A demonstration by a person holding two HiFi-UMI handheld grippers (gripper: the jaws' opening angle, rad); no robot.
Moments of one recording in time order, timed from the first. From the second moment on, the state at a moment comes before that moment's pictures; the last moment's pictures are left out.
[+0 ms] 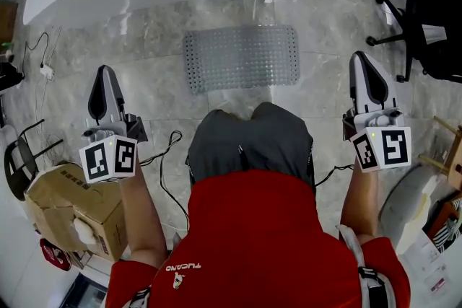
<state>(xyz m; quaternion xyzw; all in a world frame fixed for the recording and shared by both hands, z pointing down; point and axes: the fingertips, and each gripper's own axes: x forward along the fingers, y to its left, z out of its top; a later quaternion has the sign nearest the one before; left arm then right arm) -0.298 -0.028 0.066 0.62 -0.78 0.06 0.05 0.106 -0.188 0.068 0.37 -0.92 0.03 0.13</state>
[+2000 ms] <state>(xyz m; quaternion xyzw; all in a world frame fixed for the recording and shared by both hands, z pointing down) -0.328 -0.065 0.488 0.62 -0.77 0.09 0.10 0.119 -0.239 0.477 0.40 -0.89 0.05 0.20</state>
